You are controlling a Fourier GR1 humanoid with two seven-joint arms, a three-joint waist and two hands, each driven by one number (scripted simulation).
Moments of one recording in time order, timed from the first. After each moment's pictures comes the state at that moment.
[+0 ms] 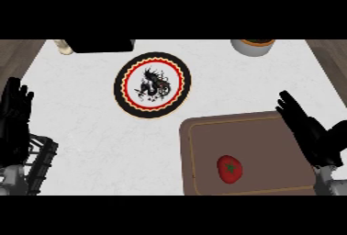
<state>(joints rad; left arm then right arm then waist) -0.05 0.40 0.03 -1.67 0.16 0.38 0.10 -0.07 -0.42 0.10 -1.52 -0.28 -0.01 0.14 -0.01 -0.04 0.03</state>
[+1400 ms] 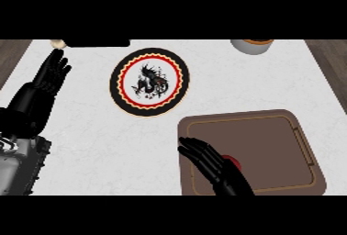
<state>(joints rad) -0.26 0.44 -0.05 -1.59 0.20 0.08 0.09 0.01 -0.23 0.70 -1.83 0.48 -0.28 -0.03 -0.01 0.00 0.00</state>
